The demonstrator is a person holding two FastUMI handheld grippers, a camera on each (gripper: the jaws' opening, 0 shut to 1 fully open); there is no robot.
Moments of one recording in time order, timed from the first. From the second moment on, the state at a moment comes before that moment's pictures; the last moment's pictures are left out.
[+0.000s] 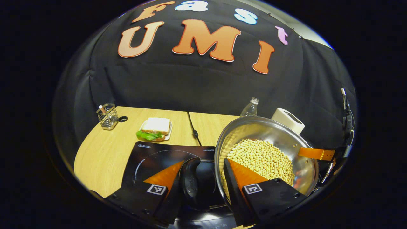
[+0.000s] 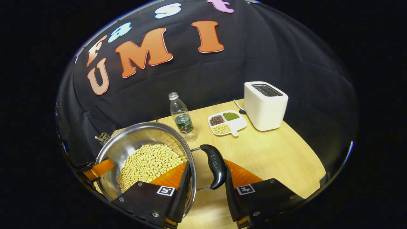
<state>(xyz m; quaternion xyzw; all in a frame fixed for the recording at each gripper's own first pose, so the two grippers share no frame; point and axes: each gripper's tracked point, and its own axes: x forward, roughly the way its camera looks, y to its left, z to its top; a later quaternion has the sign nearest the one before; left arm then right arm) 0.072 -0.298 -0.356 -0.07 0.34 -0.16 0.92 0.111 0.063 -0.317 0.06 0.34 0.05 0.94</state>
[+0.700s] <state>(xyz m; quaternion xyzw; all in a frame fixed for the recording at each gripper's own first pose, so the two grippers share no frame) 0.083 -0.158 -0.361 -0.08 0.34 -0.08 0.93 0.107 0.188 -0.318 0.02 0.34 0.11 0.93</state>
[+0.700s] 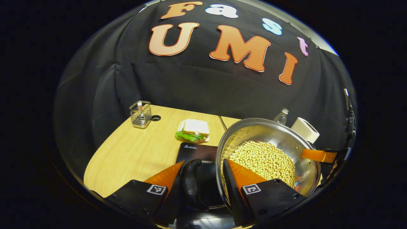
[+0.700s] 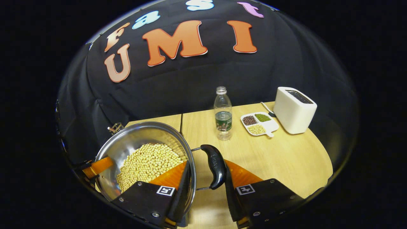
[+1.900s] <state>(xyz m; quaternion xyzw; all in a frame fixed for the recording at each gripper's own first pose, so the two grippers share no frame) 0.106 -0.122 -0.275 -0.07 0.23 -0.08 0.97 0.111 0.177 -0.293 0.10 0.31 0.11 0.94</state>
